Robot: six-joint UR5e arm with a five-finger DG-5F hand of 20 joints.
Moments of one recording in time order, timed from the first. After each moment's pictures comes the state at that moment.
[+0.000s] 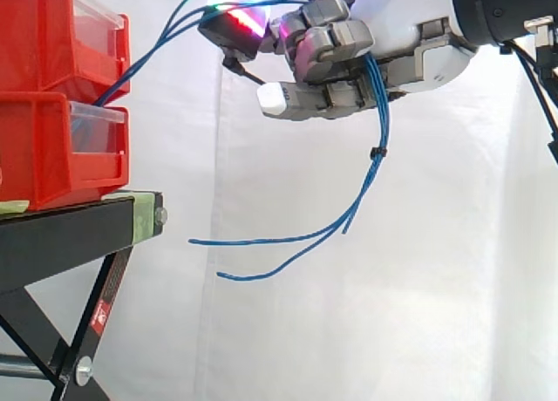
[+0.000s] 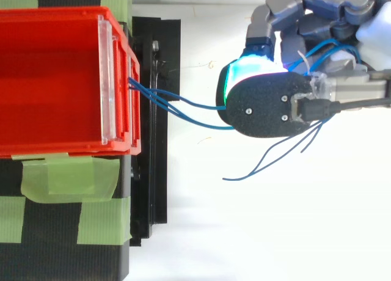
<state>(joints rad) 0.31 -1.86 -1.57 -2.94 -0.78 0.10</state>
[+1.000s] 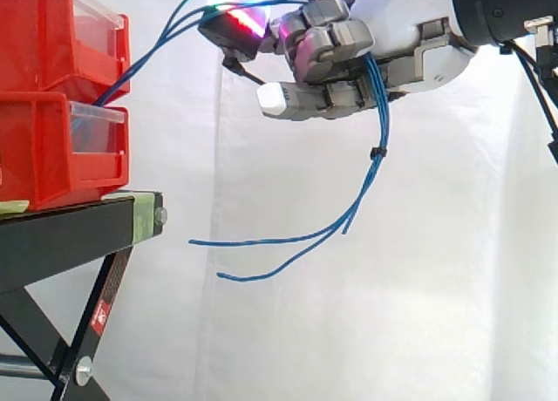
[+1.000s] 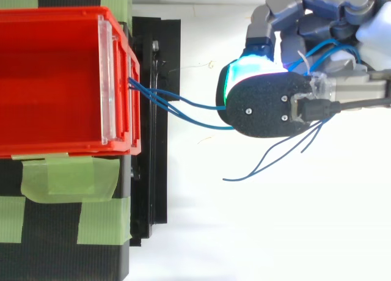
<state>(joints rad) 0.31 -1.86 -1.57 -2.94 -0.78 0.10</state>
